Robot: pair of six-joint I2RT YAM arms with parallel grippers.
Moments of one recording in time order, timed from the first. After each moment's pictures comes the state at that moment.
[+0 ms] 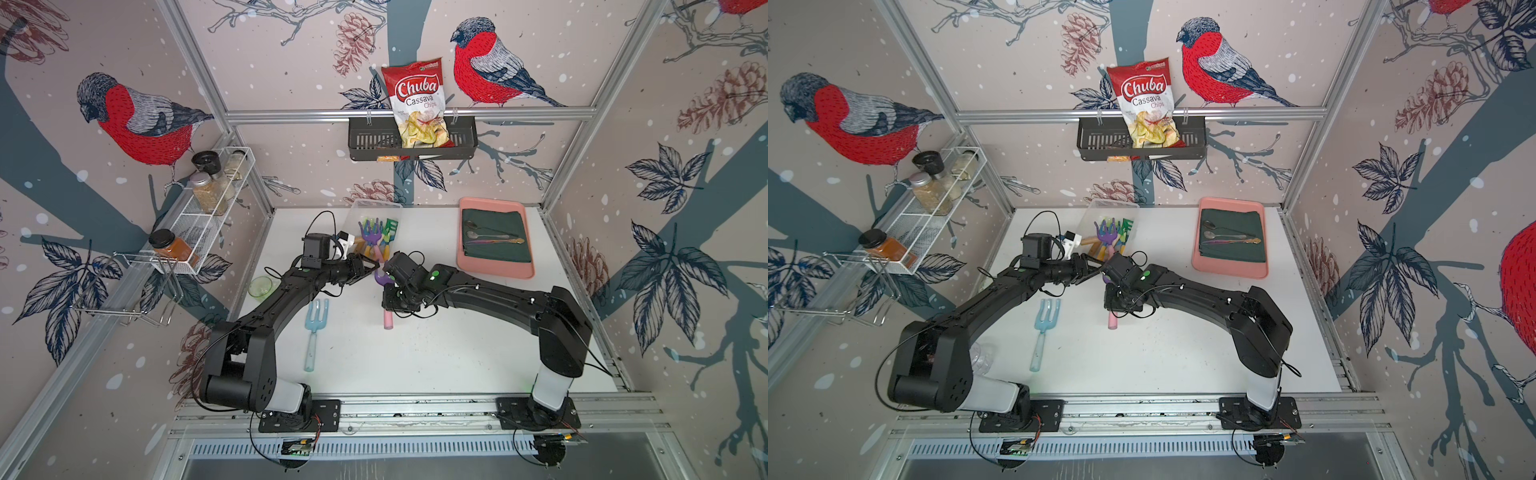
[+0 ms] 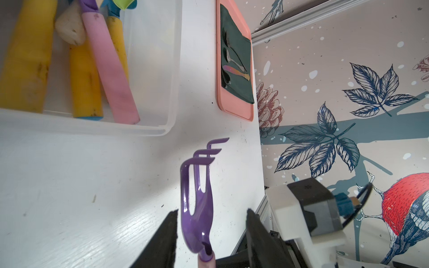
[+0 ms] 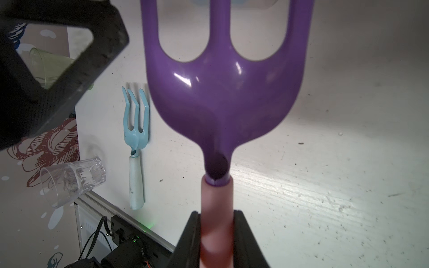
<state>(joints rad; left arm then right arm) -0.18 1.44 0.89 -0.17 0.83 -0.63 1.04 1.81 1.44 -0.63 -0.09 0.91</state>
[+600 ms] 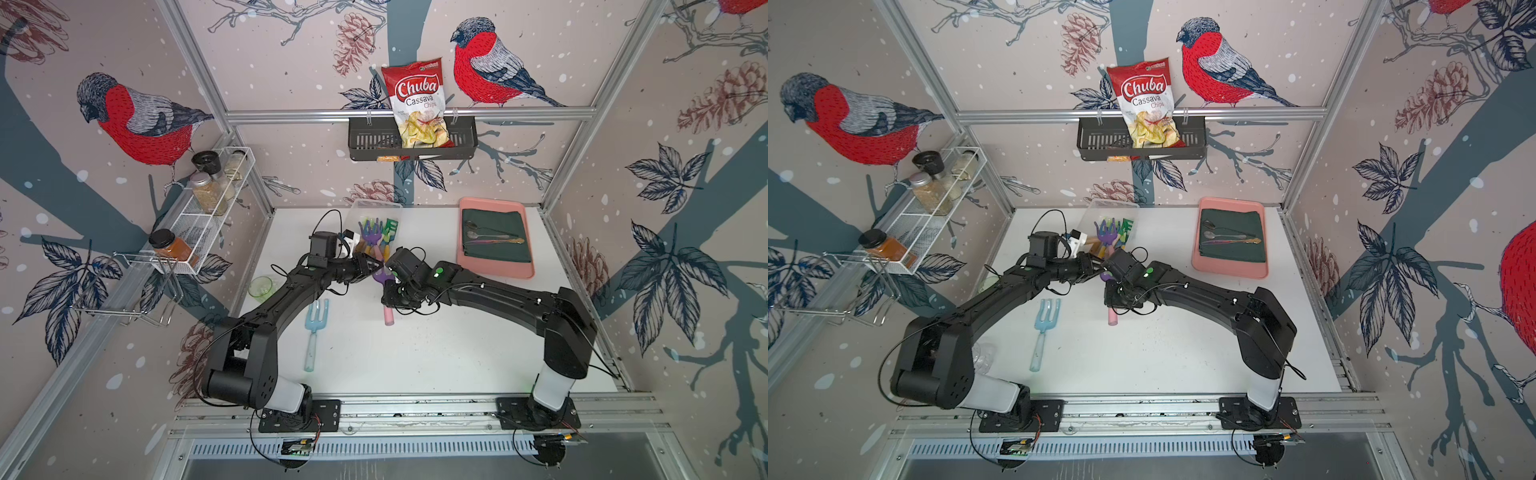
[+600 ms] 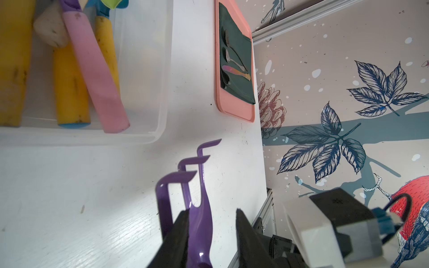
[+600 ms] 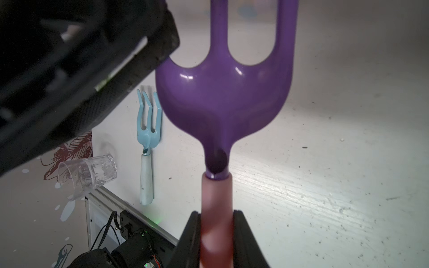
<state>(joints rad) -0.22 1.47 0.93 -0.16 0.78 -0.65 1.02 1.78 1.43 -0.64 -0.10 0.89</state>
